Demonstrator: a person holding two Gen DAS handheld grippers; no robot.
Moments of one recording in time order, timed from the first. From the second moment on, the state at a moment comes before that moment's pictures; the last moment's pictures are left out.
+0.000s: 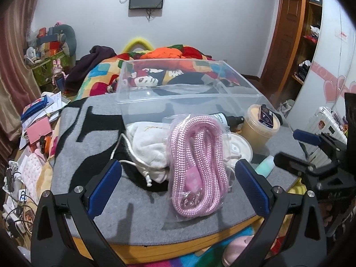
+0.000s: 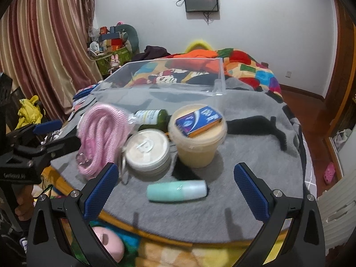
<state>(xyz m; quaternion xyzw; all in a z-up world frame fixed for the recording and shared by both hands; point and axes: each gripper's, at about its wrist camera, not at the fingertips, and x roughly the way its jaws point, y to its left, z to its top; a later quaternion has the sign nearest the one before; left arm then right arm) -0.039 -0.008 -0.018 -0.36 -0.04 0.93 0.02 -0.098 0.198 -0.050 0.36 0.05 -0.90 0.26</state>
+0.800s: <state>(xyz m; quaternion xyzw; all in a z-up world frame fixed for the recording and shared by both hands) -0.072 0.009 -0.071 -0.44 -0.05 0.90 0.05 -0.140 0.207 -0.041 0.34 0.04 -0.90 0.25</state>
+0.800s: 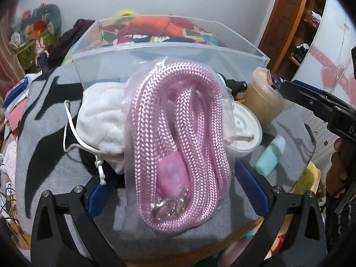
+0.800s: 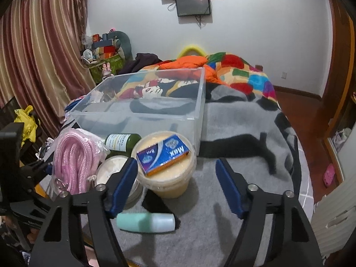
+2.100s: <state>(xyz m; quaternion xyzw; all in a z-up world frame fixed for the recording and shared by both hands) -0.046 0.000 -0.042 -0.38 -0.05 0.92 0.05 -0.149 0.197 -0.035 0.34 0.07 -0.90 0.26</state>
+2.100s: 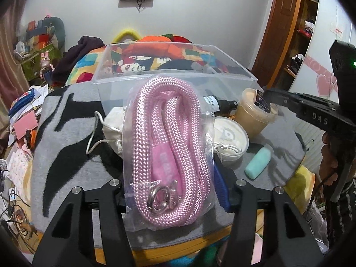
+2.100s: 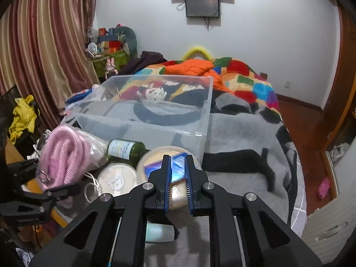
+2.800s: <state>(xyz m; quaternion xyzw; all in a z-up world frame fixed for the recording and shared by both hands) -0.047 -0.006 -0.062 -0.43 -0.05 0.90 0.07 -0.135 0.182 -0.036 0.34 0.13 -0.89 0.28</state>
